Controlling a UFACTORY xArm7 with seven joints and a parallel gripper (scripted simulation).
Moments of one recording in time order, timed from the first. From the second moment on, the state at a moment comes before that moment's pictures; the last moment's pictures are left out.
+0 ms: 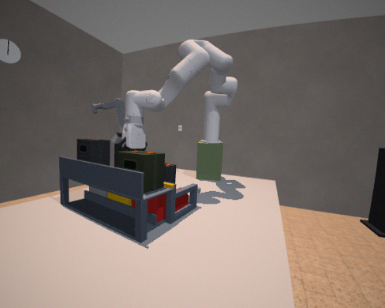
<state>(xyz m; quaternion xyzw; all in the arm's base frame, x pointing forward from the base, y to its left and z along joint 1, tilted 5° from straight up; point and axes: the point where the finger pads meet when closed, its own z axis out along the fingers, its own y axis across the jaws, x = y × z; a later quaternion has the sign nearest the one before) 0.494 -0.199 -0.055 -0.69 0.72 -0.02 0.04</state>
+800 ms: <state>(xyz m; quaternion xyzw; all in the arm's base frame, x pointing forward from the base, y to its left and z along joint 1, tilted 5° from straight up) 0.494 -0.199 -0.055 -0.66 0.75 -0.02 0.04</state>
